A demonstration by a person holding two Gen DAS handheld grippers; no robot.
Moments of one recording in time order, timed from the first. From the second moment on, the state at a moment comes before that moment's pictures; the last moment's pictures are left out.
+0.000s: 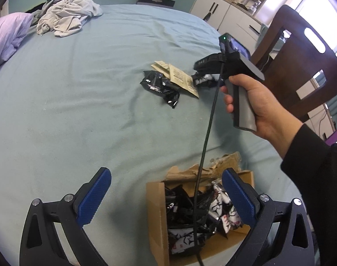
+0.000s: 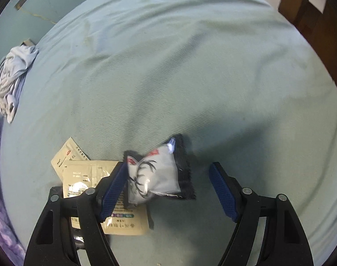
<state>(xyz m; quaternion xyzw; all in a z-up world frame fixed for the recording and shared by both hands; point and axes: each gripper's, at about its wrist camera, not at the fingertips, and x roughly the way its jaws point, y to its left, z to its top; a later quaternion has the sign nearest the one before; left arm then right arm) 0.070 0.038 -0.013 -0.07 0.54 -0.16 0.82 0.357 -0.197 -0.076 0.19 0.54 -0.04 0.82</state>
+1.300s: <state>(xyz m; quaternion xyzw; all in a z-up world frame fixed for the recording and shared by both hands) 0.128 -0.041 -0.031 0.12 0.54 -0.17 0.82 0.012 -0.247 -0.028 0.21 0.38 0.08 0.90</state>
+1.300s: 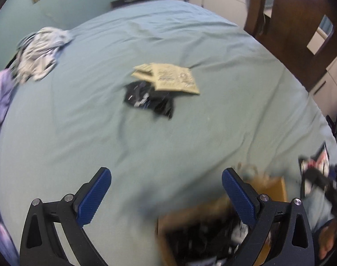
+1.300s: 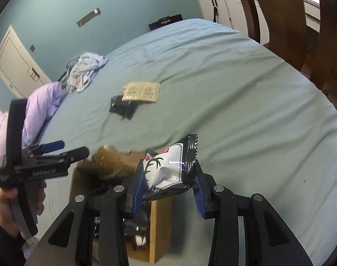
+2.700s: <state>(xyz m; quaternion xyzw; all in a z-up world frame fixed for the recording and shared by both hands) -0.011 -0.025 0.000 0.09 0.51 -0.25 0.82 -0.021 -0.227 -0.031 0.16 0.35 0.04 0.92</state>
